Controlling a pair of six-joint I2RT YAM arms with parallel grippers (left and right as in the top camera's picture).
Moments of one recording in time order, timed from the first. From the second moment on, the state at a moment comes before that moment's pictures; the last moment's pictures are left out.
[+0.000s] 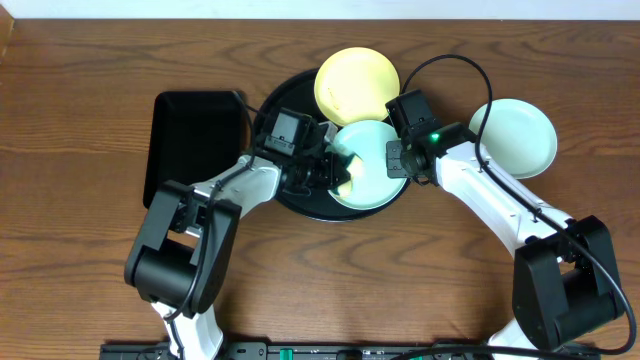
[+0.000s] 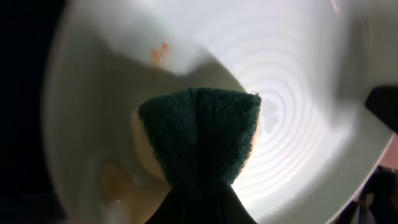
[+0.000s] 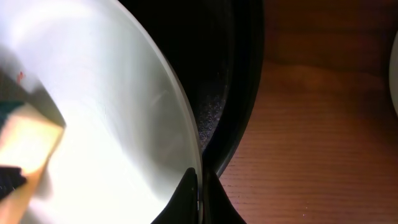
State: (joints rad) left arm -0.37 1.92 1.03 -0.15 0.63 -0.47; right arm 0.43 1.78 1.23 -0.69 0.15 0.38
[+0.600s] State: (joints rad) left arm -0.34 1.92 1.03 -0.08 0.62 -0.49; right arm 0.43 1.78 1.23 -0.69 0.15 0.38
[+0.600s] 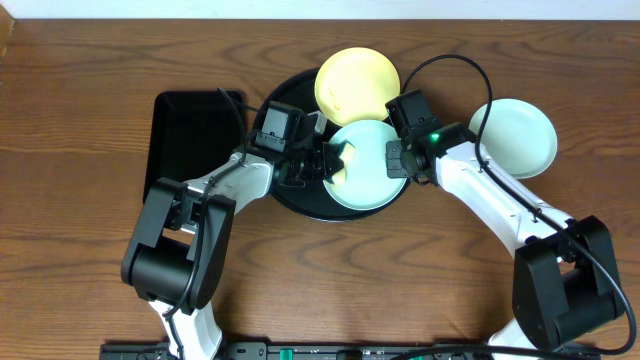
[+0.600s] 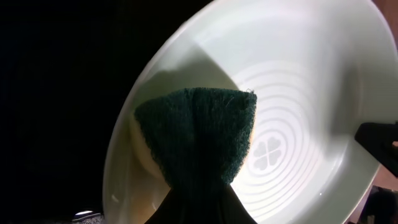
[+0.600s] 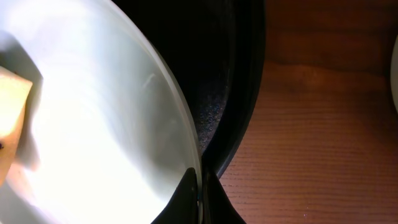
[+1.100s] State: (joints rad) left arm -0.34 1.93 1.04 0.04 0.62 -0.51; right arm 0.43 1.78 1.23 -0.69 0.15 0.38
